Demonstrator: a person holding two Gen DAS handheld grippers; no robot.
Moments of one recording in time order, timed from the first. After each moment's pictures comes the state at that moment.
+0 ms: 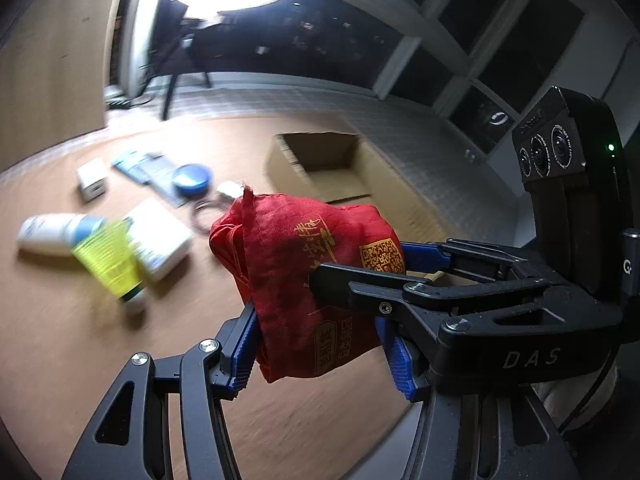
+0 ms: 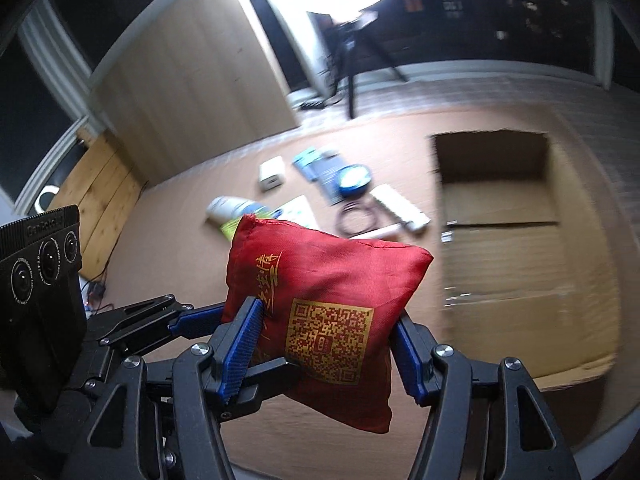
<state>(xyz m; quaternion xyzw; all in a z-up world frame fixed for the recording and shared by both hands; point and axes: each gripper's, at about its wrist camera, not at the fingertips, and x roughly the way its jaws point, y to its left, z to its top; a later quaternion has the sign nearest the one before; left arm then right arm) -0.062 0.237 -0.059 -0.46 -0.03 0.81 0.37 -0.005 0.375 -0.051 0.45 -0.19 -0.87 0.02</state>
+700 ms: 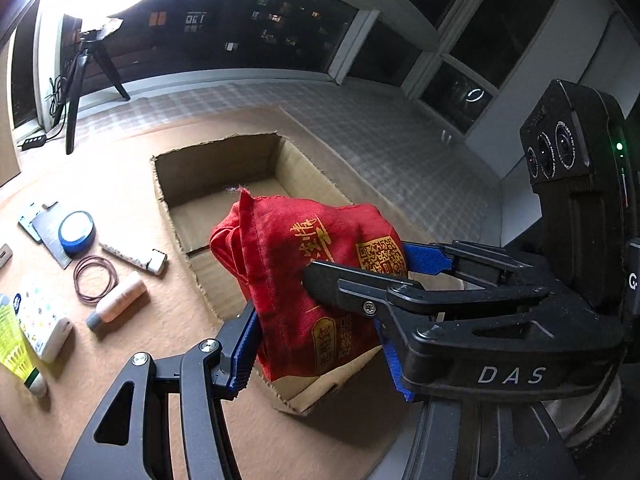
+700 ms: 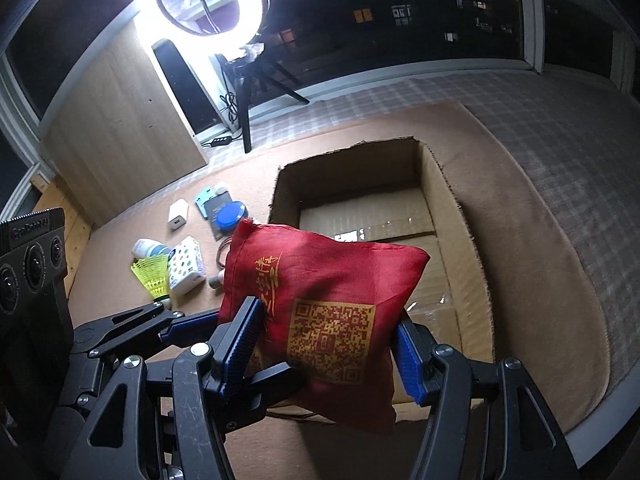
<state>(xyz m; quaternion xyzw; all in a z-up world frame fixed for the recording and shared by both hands) -0.073 0.380 -0.071 -0.46 0.00 0.79 0.41 0.023 0.489 -0.066 0.44 -0.20 -0.87 -0.07</state>
